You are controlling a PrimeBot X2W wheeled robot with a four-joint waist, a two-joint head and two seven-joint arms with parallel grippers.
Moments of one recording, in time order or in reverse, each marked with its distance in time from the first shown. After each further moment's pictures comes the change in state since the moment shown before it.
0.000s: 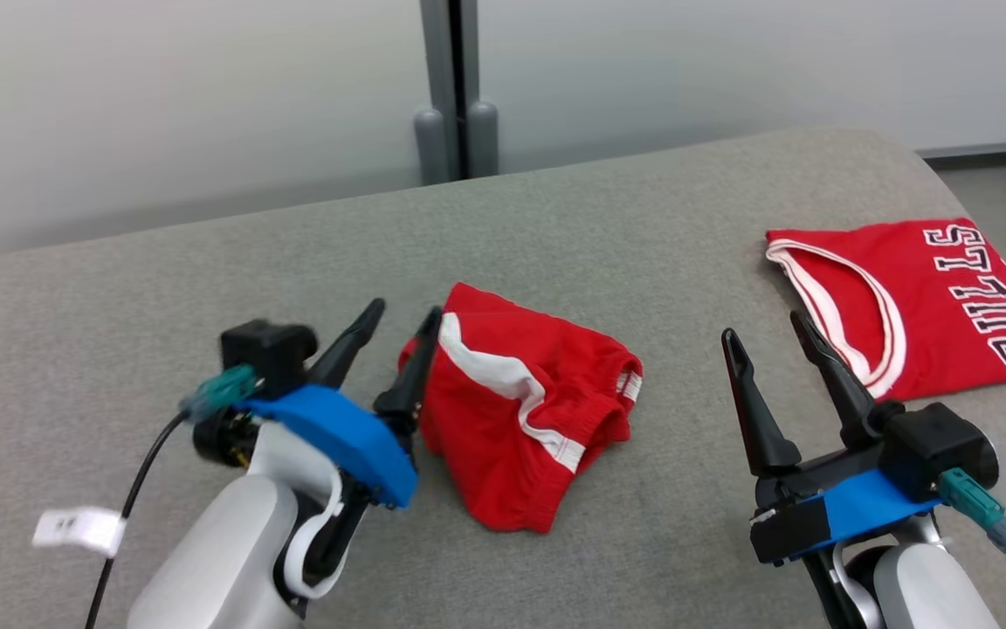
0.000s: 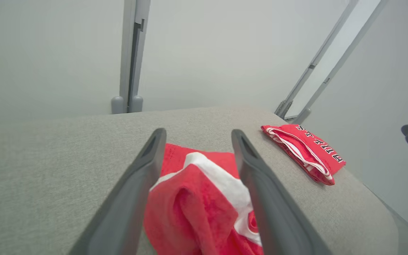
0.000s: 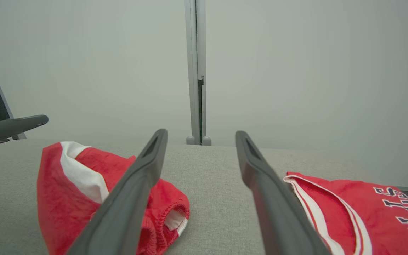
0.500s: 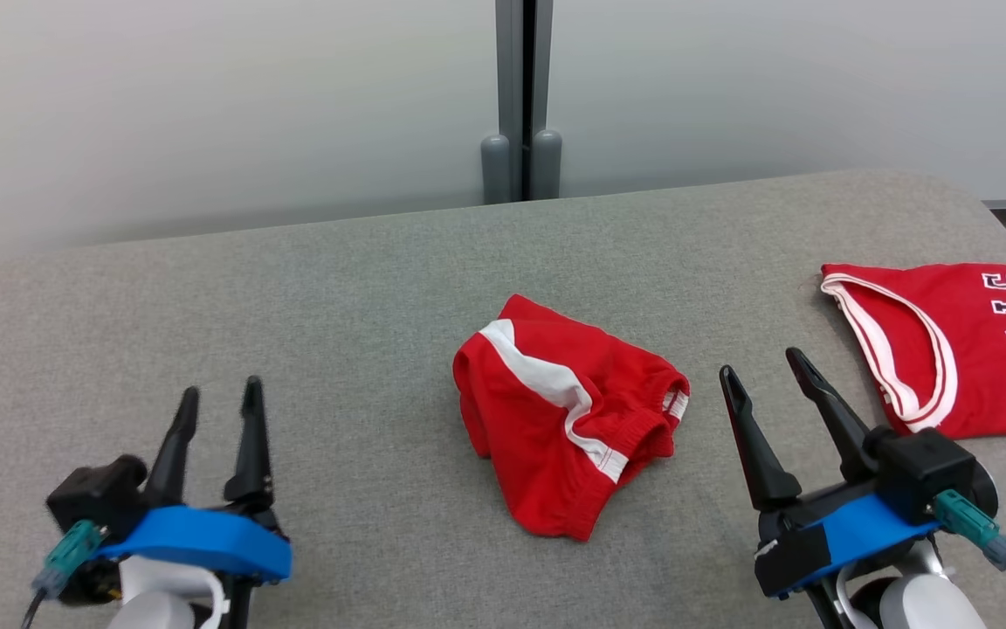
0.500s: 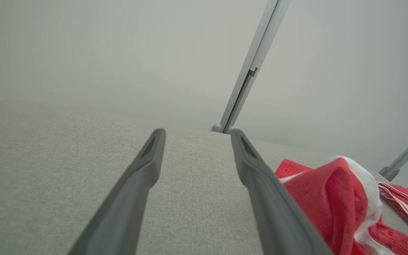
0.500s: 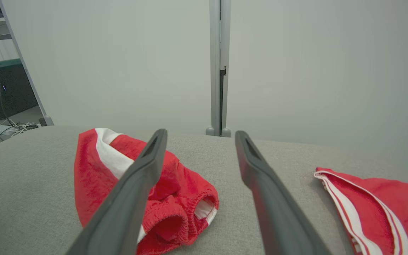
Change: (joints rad) left arm 0.265 0.057 0.216 -0.020 0.017 0.102 -0.313; right arm 0.062 -0.012 0.003 -0.031 0.006 0.000 0.061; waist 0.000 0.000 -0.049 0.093
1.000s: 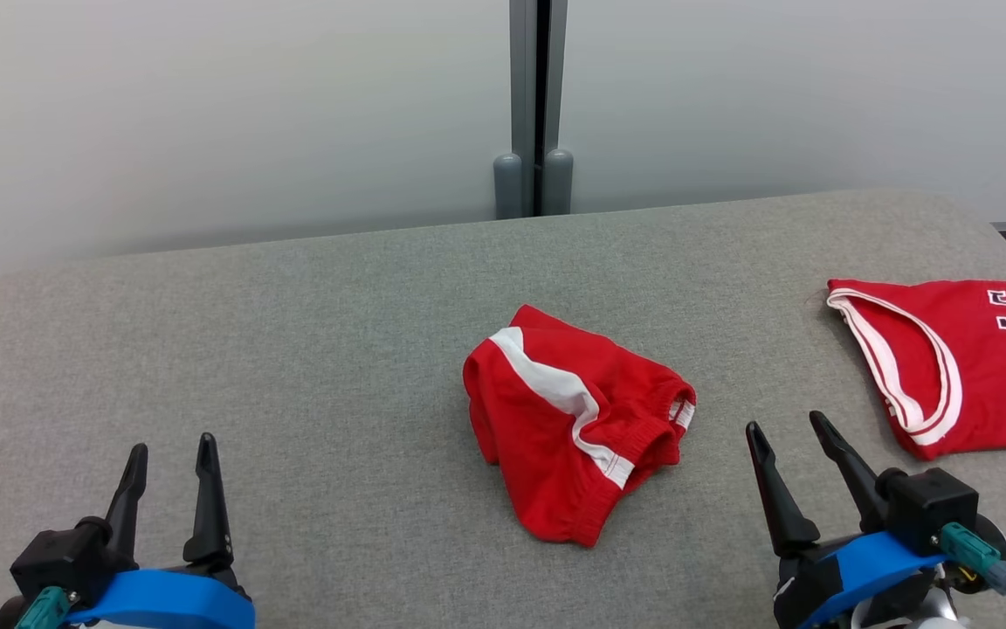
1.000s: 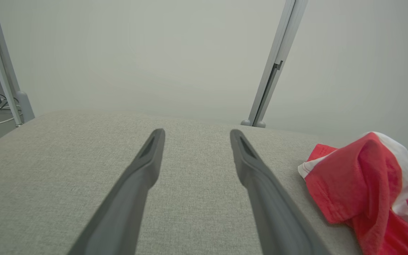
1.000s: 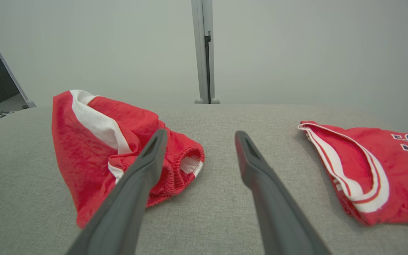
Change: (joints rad) left arm 0.184 0.054 0.092 -0.128 0.116 0.086 0.019; right arm 0.078 0.017 -0.064 0.068 0.004 0.000 0.028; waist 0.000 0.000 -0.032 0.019
